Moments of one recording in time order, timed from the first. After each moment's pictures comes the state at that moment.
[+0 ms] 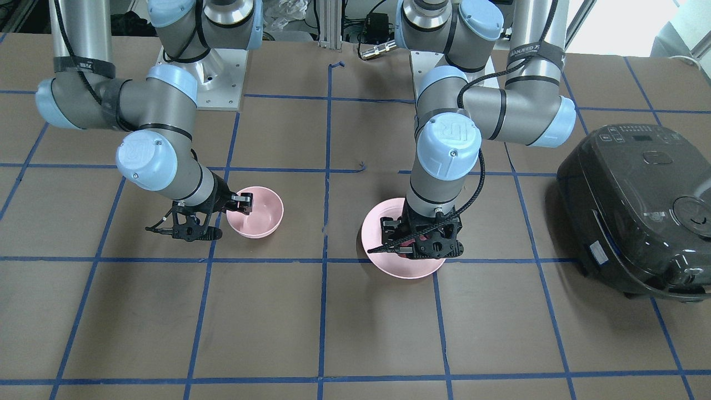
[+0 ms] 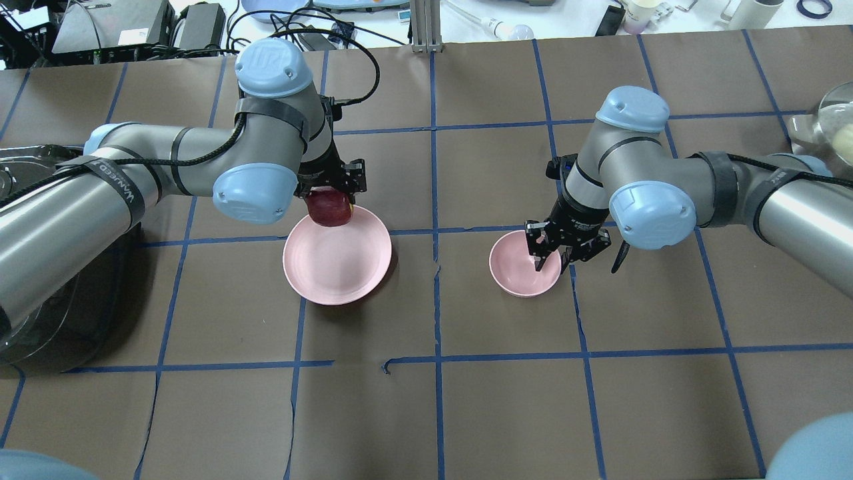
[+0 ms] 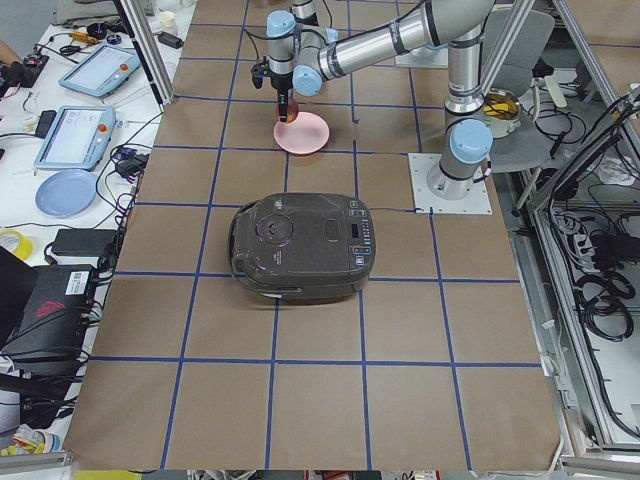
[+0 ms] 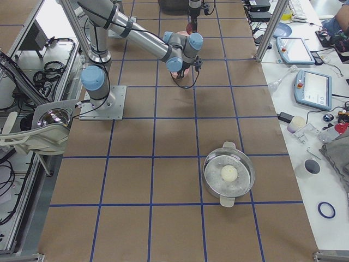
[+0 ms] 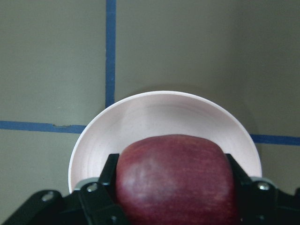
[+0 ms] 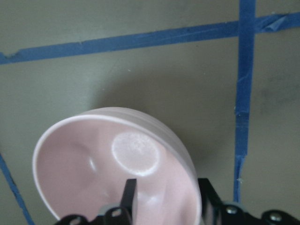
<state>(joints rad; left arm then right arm) -1.72 -1.90 -1.75 -1.02 1.61 -0.20 1.56 -1.30 1.95 -1.98 -1.37 0.08</state>
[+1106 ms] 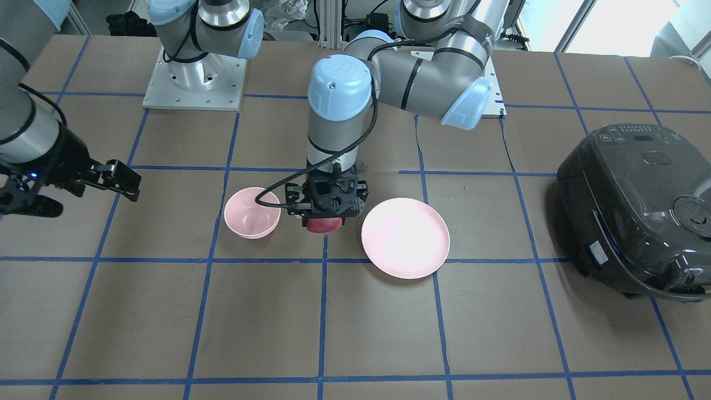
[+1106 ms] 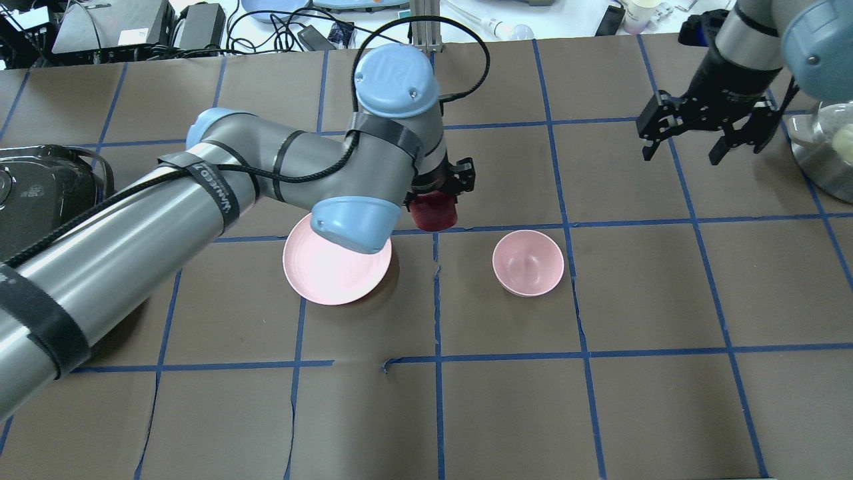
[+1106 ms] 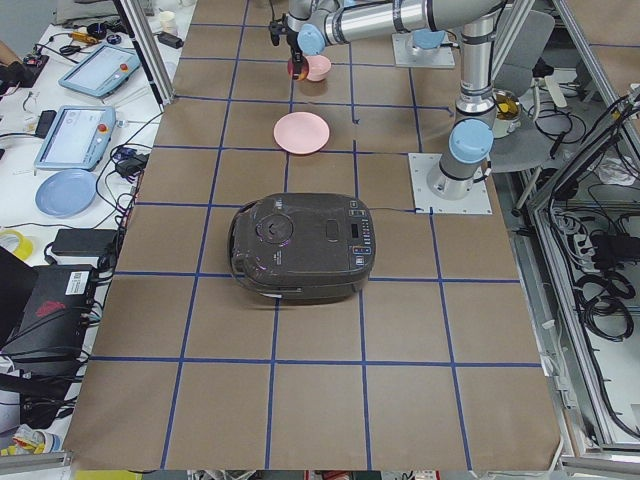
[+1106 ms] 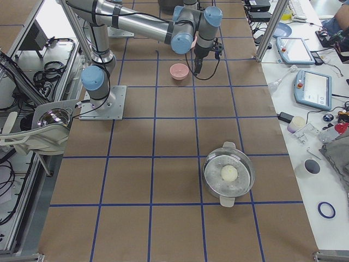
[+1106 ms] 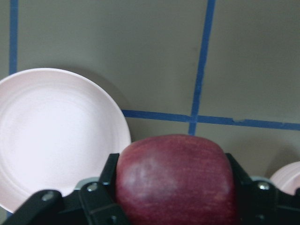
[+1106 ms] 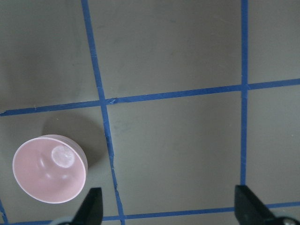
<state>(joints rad) -2.01 -1.93 -1.67 -0.95 1.56 -0.57 1.33 -1.43 1.59 -1.62 -1.55 -0.13</state>
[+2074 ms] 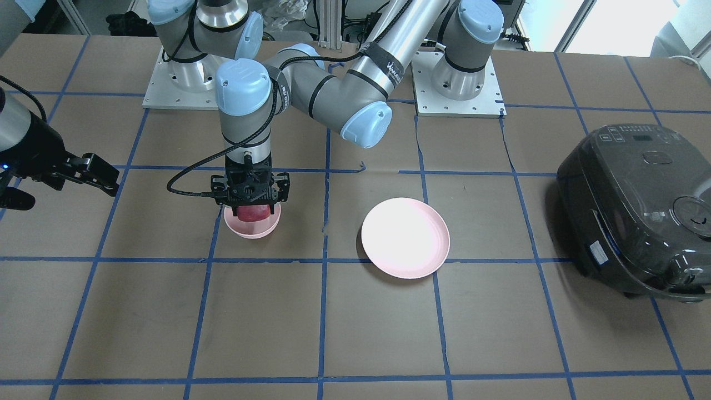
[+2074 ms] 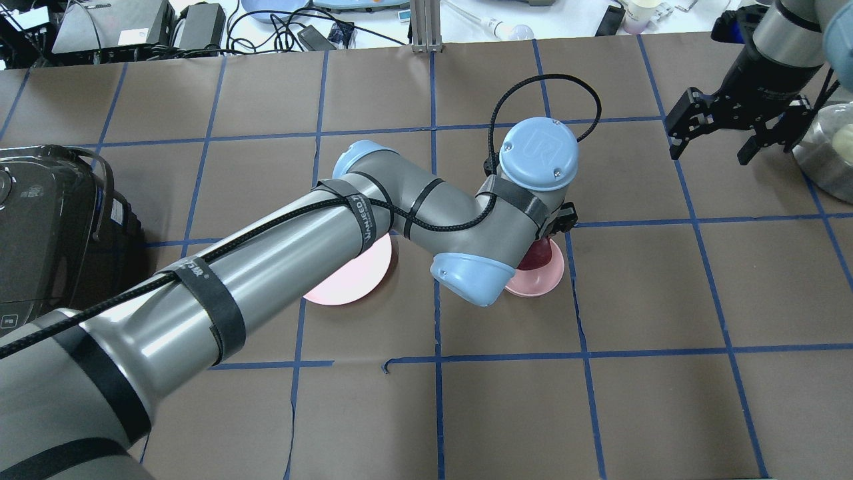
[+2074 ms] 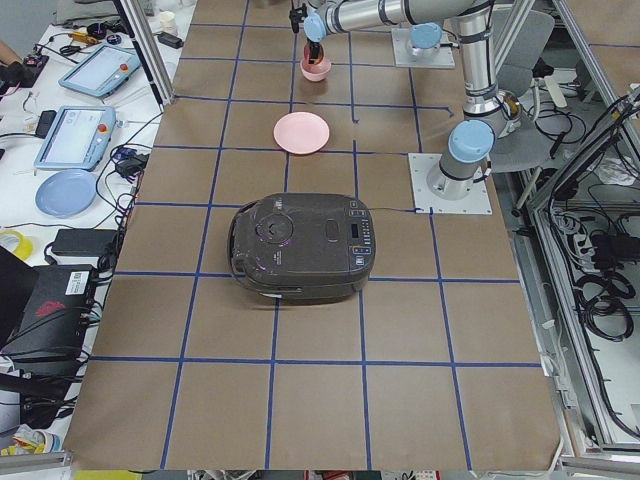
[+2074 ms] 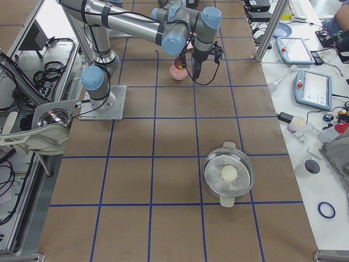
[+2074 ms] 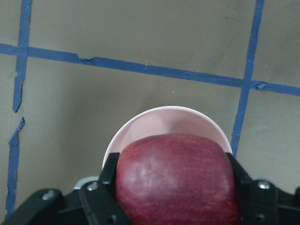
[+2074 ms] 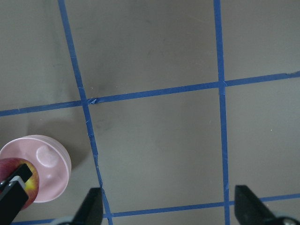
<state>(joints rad) -2.21 -2.10 -1.57 -0.87 1.58 -0.80 1.30 -1.44 1.60 -1.61 -1.56 -0.15</state>
